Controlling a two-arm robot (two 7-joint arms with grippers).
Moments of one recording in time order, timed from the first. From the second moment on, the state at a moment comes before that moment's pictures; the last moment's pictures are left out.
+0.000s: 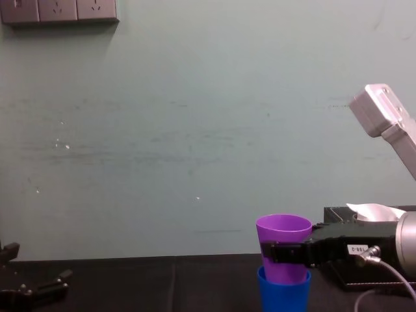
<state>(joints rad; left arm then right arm) -0.20 0.60 0.45 -1.41 -0.25 -0.12 0.03 0.41 0.36 -0.43 -1.38 0.29 0.25 0.41</state>
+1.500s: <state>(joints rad) -0.20 0.60 0.45 -1.41 -0.25 -0.12 0.03 0.41 0.37 -0.42 -1.40 0.29 0.25 0.41</state>
